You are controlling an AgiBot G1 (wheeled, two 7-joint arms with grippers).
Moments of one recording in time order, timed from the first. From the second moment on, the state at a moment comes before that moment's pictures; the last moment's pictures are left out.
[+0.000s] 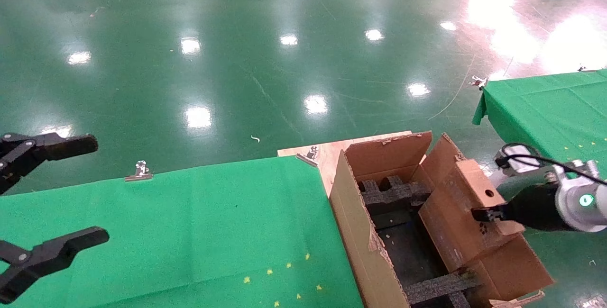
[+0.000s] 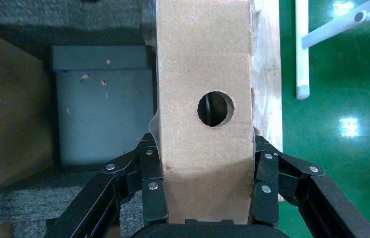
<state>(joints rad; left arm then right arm) -1.07 0.57 0.35 -1.23 0.65 1.43 -0.14 1.81 -0.26 -1.68 1.34 -1.78 -0.85 1.70</state>
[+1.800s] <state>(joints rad) -1.07 0.57 0.35 -1.23 0.65 1.43 -0.14 1.46 -0.60 -1.73 0.85 -1.53 -0.60 1.48</state>
